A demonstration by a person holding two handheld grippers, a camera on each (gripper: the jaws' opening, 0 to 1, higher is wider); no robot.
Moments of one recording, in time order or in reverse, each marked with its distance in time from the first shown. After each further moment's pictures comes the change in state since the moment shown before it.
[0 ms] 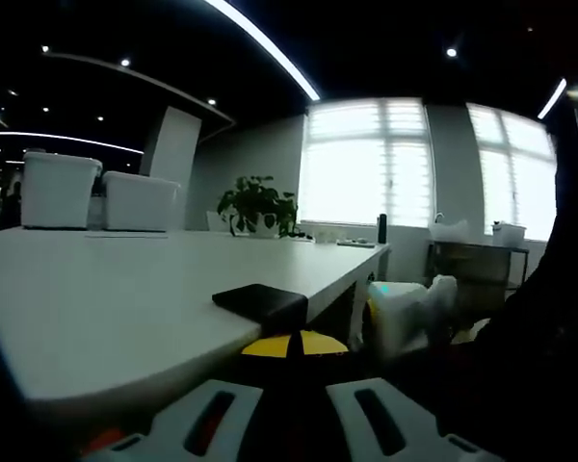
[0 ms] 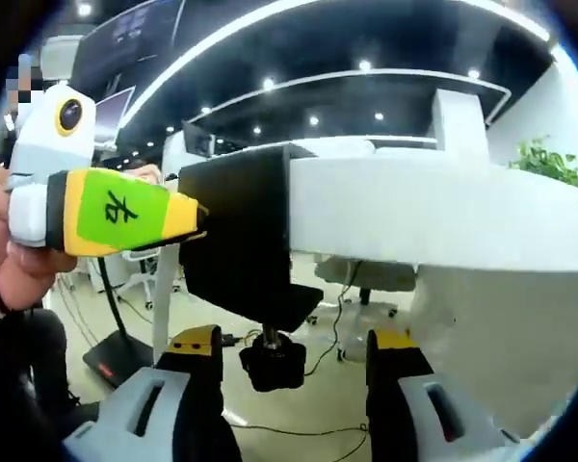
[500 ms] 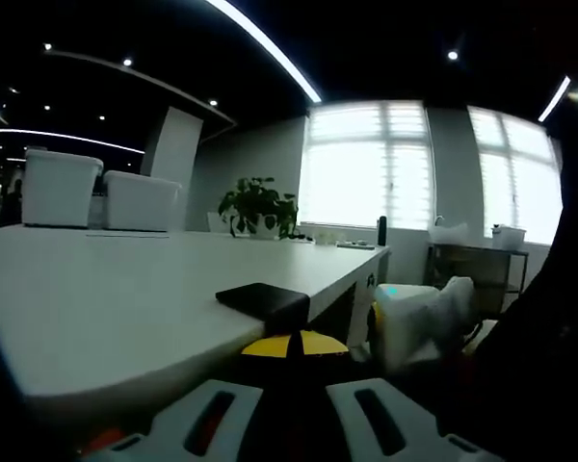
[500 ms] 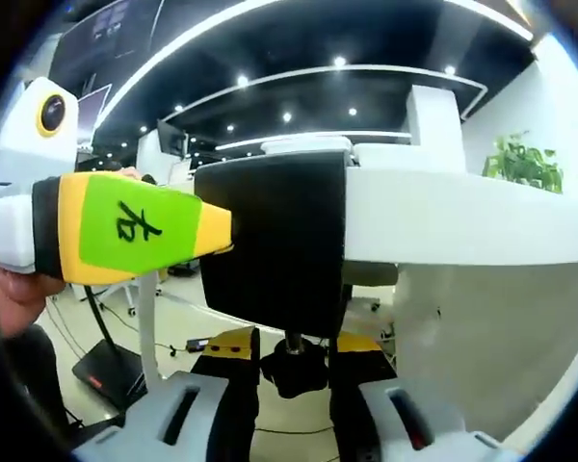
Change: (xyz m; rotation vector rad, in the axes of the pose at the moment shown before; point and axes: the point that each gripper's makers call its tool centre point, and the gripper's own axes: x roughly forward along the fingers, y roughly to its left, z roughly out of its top) left arm -0.001 0.007 -0.001 -0.012 -0.009 -0.002; right arm 0.003 0.001 0.004 -0.001 -0.001 -0.060
